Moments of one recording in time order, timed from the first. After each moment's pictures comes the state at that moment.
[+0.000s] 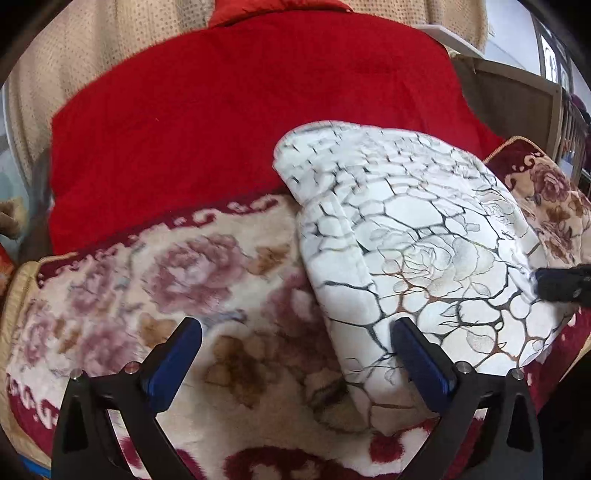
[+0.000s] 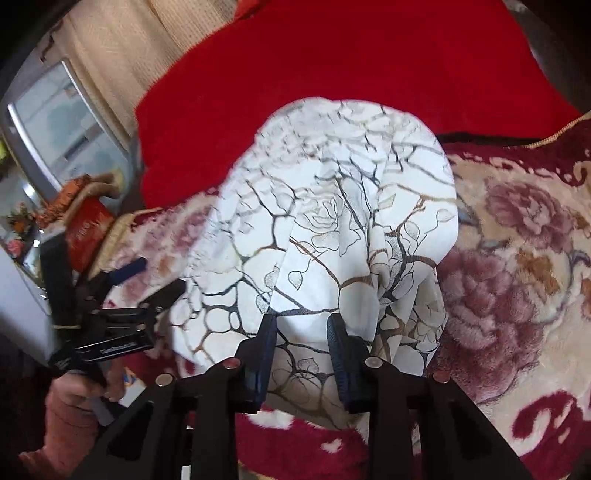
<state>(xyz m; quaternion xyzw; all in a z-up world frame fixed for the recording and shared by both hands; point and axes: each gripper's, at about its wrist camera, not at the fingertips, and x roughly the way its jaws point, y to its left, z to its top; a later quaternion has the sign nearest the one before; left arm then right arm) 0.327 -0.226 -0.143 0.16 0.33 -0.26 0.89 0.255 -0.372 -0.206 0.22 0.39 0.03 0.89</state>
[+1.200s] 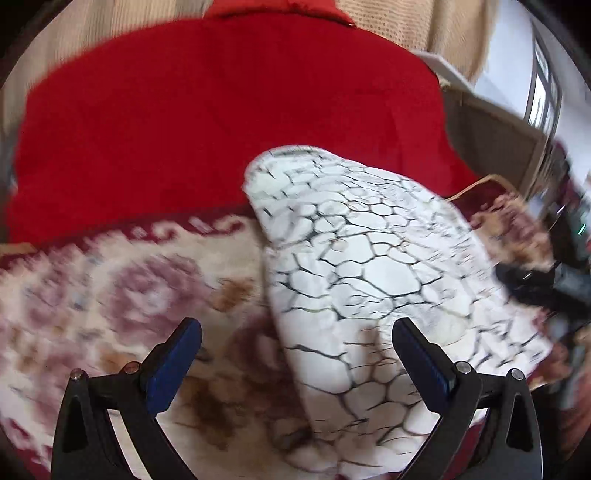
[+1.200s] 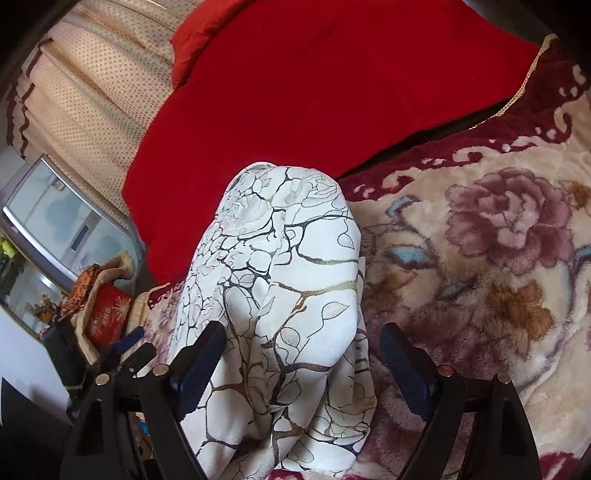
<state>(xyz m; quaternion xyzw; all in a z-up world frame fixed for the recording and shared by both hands) 0.369 -0.236 -0.133 0.05 0.39 -0.37 0.85 0.275 -0.476 -0.227 0.36 0.32 0.02 0.88</state>
